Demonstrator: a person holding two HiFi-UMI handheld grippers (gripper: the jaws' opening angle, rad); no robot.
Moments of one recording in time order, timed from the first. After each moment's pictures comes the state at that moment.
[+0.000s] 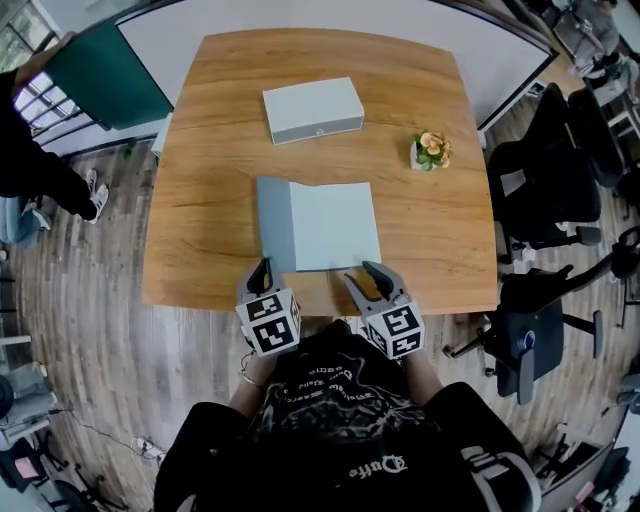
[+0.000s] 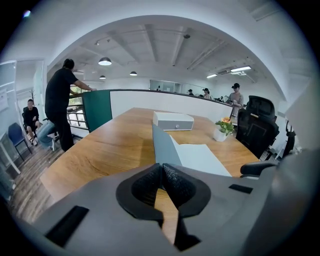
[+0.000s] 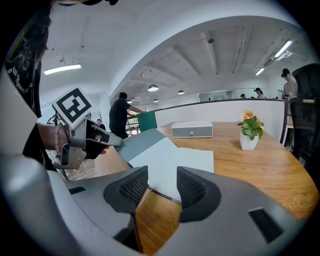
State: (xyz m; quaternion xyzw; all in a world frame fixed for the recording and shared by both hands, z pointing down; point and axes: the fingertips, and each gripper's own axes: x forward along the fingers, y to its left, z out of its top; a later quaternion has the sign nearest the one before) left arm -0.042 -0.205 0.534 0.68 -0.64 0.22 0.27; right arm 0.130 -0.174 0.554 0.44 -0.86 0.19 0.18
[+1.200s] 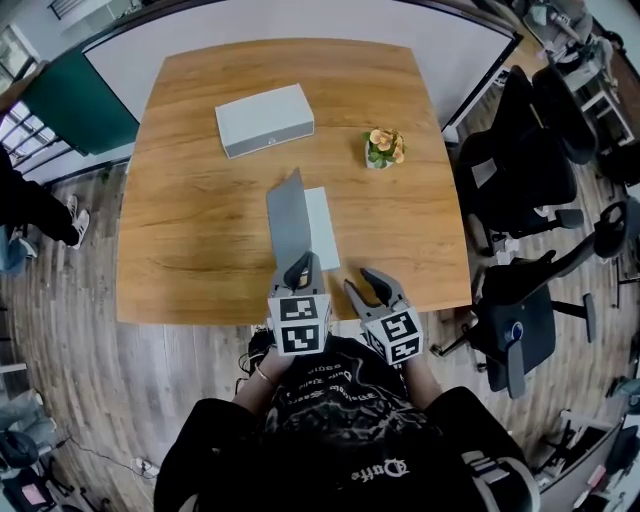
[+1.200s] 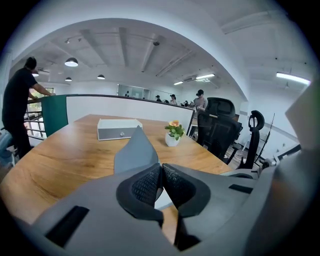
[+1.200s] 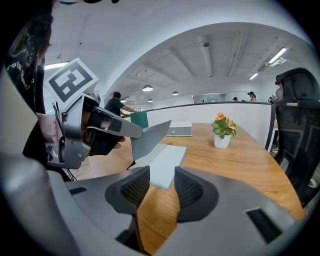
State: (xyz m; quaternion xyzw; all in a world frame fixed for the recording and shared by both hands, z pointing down) left arm 0.148 -0.211 0.518 0.81 -0.50 0.20 0.22; right arm 0.225 -0.158 0.559 0.48 -0.84 0.18 0.18
